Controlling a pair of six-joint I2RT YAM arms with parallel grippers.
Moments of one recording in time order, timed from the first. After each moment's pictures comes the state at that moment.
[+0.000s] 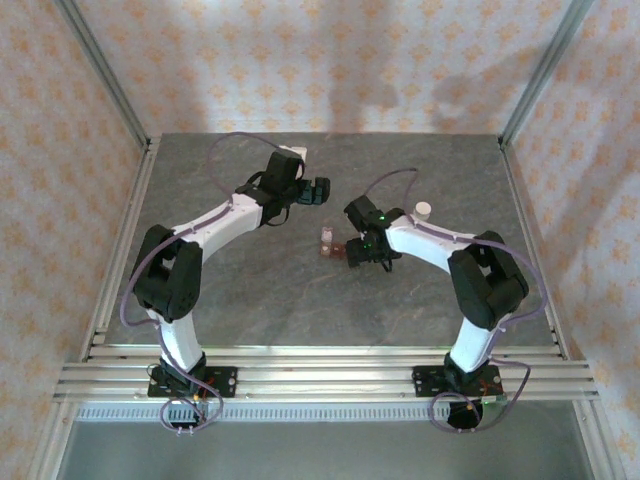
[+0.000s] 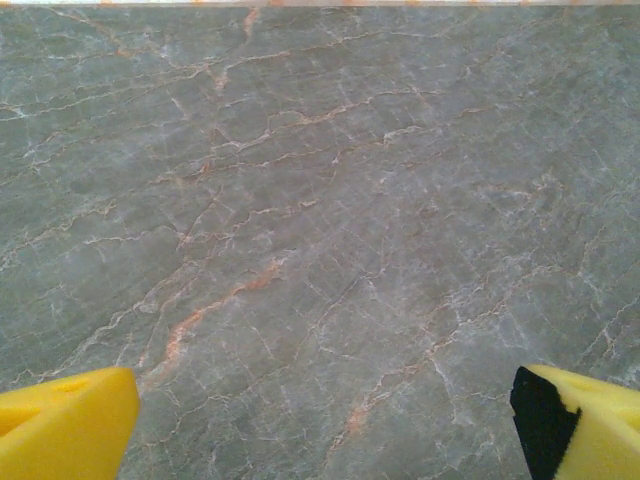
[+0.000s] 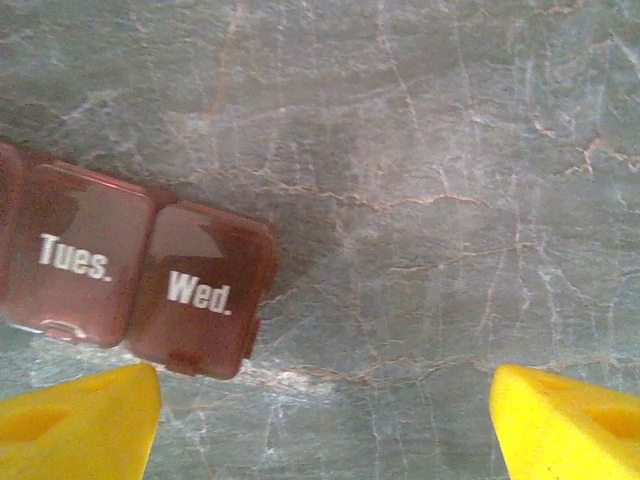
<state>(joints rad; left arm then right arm) -0.44 1.82 1.37 -0.20 -0.05 -0.32 0.60 1.75 1.15 -0.70 0.14 0.36</state>
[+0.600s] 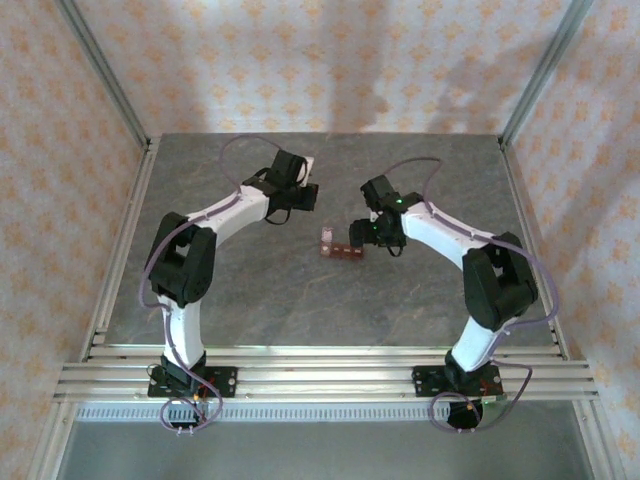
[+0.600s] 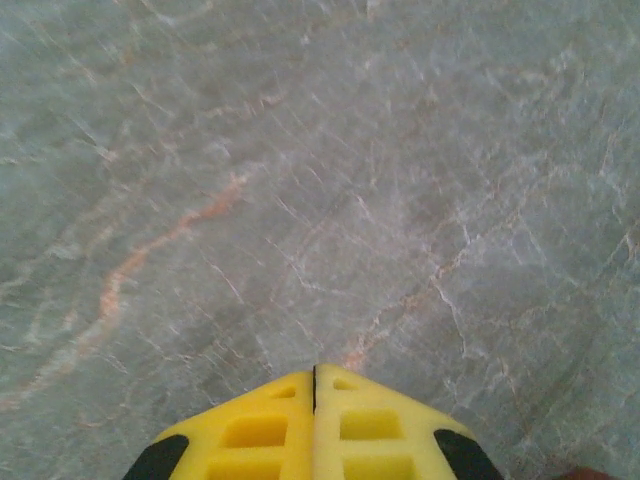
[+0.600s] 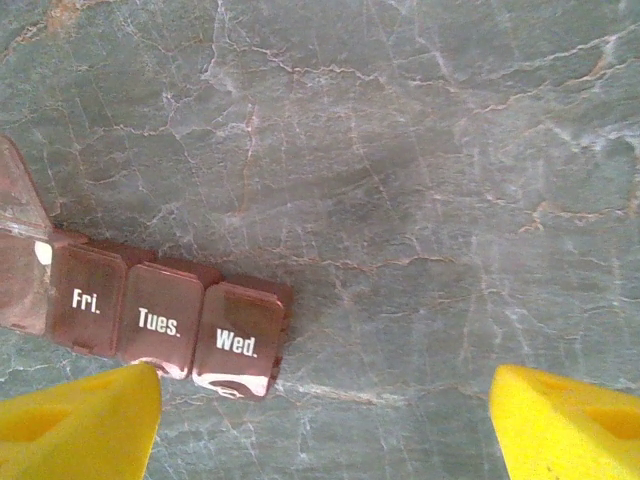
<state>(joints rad) -0.41 1.97 1.47 -0.35 0.12 -0.26 0.49 1.73 1.23 -0.73 0.00 0.40</state>
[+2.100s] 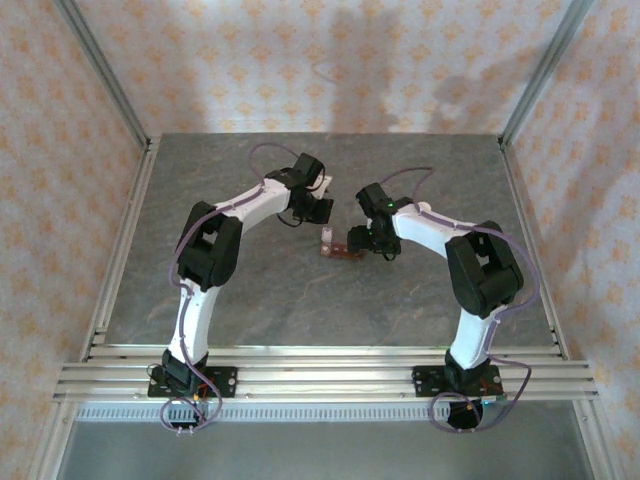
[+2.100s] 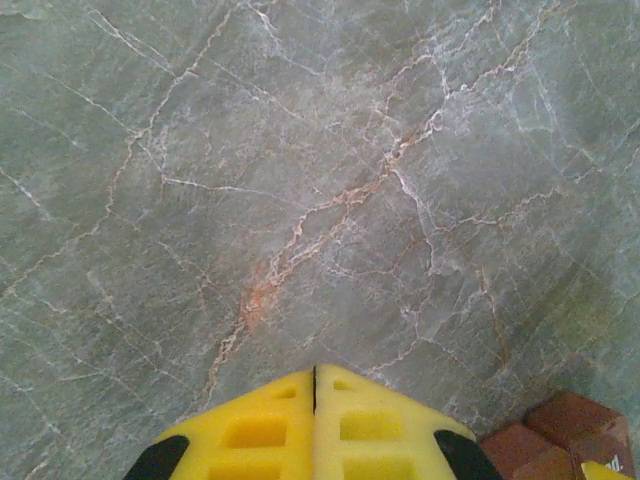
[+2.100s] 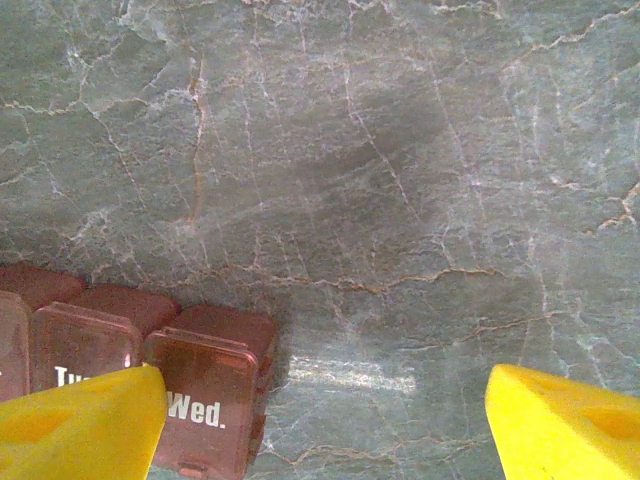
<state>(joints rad) -0.45 2.19 1.72 -0.65 0.28 -0.25 0.49 1.83 1.21 -0.67 -0.02 0.45</state>
